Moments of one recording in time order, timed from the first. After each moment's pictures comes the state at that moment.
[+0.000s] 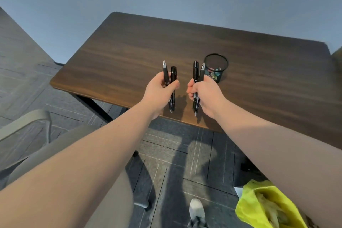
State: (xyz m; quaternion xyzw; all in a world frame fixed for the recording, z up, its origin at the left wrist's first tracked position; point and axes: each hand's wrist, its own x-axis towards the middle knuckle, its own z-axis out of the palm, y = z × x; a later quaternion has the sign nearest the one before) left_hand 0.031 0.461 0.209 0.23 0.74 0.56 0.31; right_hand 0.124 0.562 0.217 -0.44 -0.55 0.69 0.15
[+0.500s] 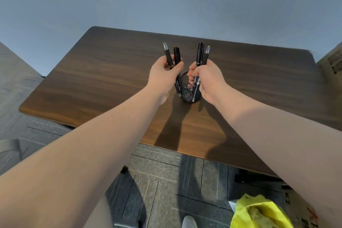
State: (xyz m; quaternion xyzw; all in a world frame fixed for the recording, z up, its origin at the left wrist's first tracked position) left_hand 0.032 0.613 0.238 0.23 0.70 0.61 0.28; right_hand 0.121 0.697 0.241 -0.41 -0.53 0.71 0.23
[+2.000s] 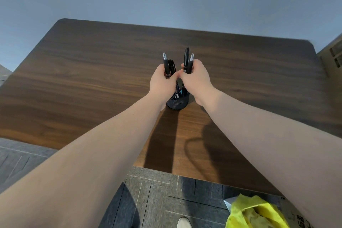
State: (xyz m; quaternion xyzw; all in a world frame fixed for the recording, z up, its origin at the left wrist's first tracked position) left_hand 0.029 0.693 0.174 0.23 0.78 0.51 0.29; right_hand 0.099 0.766 0.174 -0.45 -0.67 0.56 0.21
